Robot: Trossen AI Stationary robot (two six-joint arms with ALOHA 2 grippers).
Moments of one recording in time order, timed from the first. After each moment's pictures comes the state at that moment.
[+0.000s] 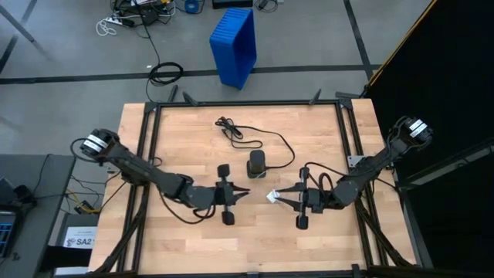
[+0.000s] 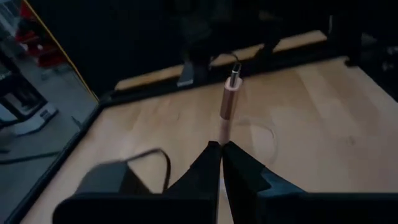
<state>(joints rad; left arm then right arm) -0.47 1.49 0.94 0.18 -0.63 0.05 0.67 1.36 0.60 0.86 0.77 -0.26</state>
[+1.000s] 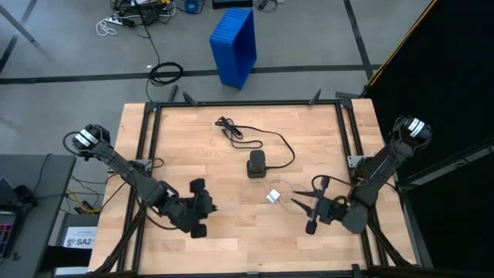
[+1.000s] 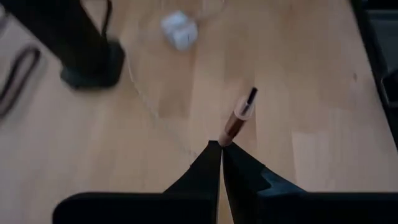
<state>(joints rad) -0.65 1.39 0.94 -0.48 -0.49 -0.60 0.91 1.36 0.60 0.40 1.27 0.09</state>
